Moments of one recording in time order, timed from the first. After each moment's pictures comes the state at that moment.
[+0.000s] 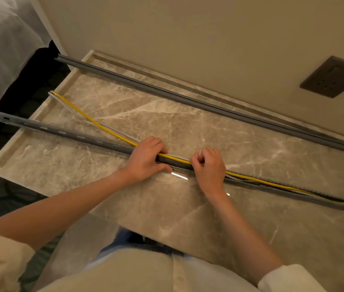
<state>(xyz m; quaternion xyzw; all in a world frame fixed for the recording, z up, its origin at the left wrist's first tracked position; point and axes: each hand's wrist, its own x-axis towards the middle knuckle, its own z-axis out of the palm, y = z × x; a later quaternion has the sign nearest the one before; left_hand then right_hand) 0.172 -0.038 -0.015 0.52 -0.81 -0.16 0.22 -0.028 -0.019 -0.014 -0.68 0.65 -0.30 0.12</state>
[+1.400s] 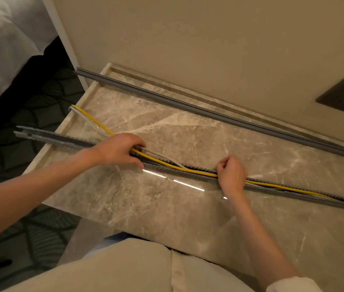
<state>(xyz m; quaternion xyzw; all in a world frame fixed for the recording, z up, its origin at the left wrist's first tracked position) 0.332 -0.087 0.022 0.47 -0.85 -0.24 0.04 0.013 -0.044 -0.012 -0.54 0.82 -0.16 0.11</state>
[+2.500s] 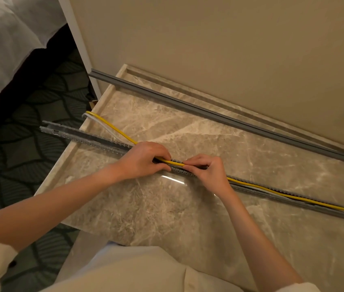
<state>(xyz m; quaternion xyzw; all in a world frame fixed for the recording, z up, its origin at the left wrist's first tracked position) 0.336 -0.099 0.005 0.42 -0.83 -0.30 0.21 0.116 -0.077 -0.006 -0.62 0.59 -0.31 0.42</state>
